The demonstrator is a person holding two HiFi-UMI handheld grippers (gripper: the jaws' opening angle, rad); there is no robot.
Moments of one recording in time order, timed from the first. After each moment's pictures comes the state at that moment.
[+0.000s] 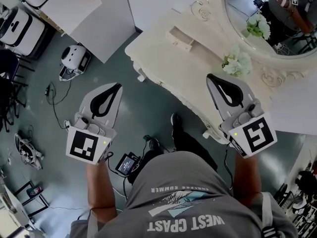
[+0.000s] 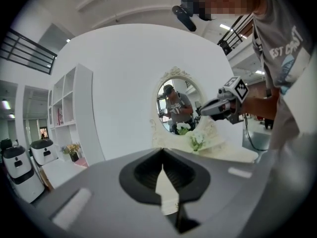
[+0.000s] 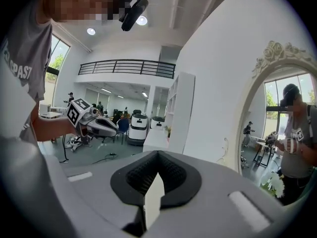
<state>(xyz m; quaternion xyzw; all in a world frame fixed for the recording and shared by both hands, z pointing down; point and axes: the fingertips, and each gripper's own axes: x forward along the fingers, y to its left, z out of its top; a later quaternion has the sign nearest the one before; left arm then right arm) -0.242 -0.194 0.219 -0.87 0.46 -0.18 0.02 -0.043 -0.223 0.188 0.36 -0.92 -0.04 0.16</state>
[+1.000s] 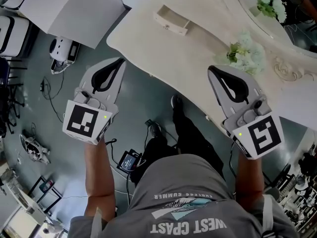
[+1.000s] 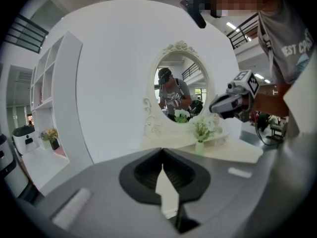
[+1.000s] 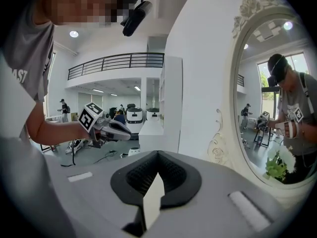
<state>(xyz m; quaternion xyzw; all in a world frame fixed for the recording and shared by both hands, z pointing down) -0.187 -0.331 0.308 -0.89 0.41 -0.20 -0.02 -0.008 -0.305 0.275 0.37 -0.91 0.04 0.19</state>
